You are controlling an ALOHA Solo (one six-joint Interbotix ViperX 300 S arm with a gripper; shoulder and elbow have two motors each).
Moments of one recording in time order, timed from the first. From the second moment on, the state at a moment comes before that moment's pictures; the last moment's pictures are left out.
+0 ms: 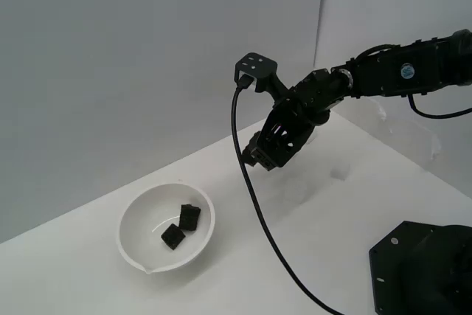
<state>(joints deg) -12.0 109.5 109.0 142.4 142.5 -18.0 23.0 24.0</state>
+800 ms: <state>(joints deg) -28.4 120.5 120.1 136.0 136.0 -22.3 28.7 22.1</state>
